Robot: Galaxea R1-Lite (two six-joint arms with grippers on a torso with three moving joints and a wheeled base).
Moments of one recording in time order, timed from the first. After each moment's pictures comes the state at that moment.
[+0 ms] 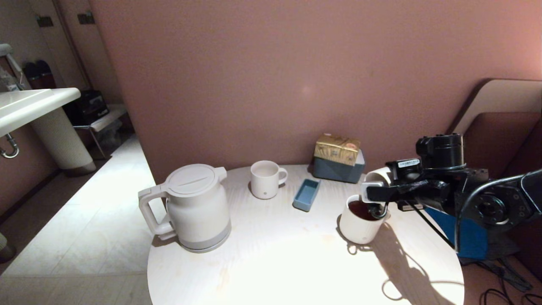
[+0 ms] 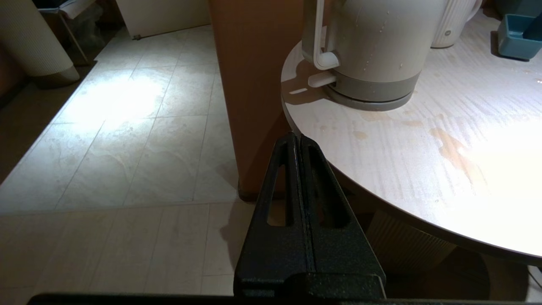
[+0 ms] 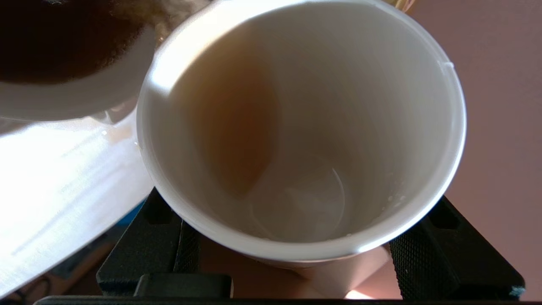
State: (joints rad) left arm 0.01 0.00 -0.01 0.03 -0.01 0.01; right arm 0.20 1.83 -0.90 -0.46 -0.29 -1.59
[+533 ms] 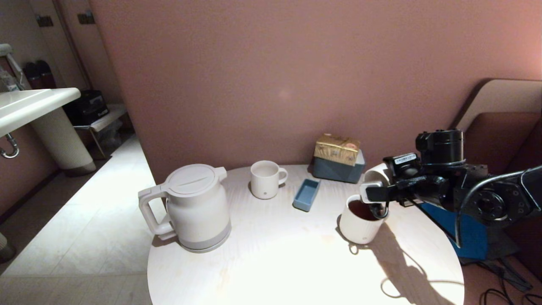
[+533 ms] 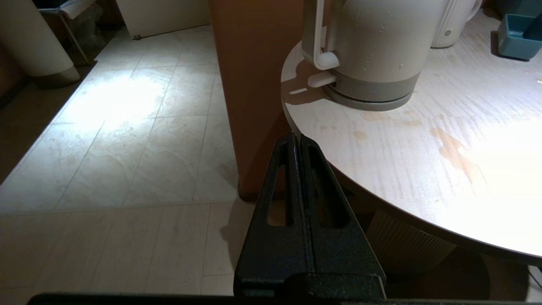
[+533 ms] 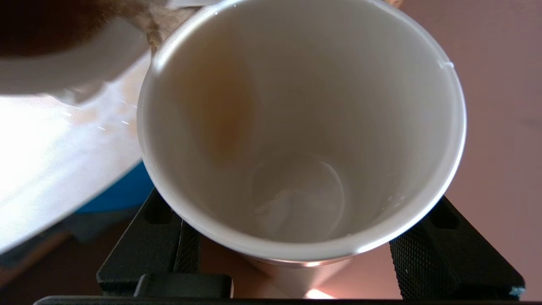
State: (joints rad) left arm 0.01 0.00 -0.01 0.03 -0.01 0.01; right arm 0.21 1.83 -0.93 -0.46 -0.30 -1.72
